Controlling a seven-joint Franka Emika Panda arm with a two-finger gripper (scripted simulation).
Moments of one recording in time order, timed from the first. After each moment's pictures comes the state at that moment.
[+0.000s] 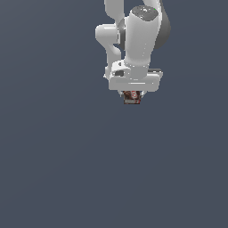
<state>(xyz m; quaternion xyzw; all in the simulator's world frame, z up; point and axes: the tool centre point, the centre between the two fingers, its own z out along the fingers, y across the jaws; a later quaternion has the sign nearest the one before) -0.087 0.079 0.252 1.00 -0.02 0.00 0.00</state>
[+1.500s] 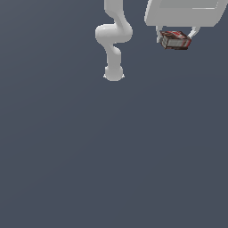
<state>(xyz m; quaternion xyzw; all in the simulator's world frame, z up) -0.115 0.190 0.464 1.00 -0.02 0.00 0.00</state>
